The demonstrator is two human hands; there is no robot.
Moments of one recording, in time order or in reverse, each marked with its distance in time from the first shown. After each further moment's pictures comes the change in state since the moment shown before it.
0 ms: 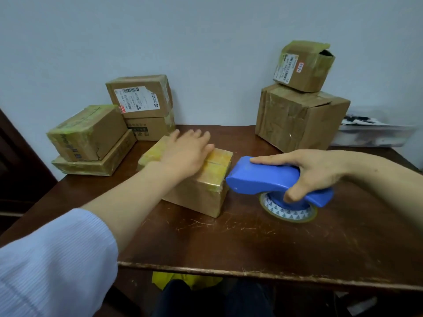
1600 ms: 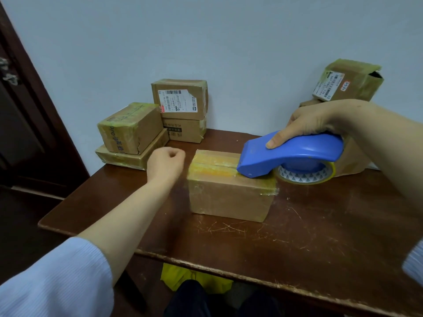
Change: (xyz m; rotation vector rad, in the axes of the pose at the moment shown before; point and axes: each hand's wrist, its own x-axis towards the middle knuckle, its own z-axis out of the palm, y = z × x) left_hand -0.052 -0.087 0.022 -0.957 0.382 -0.694; right_hand 0.048 -0.097 -0.074 0.053 0.165 0.274
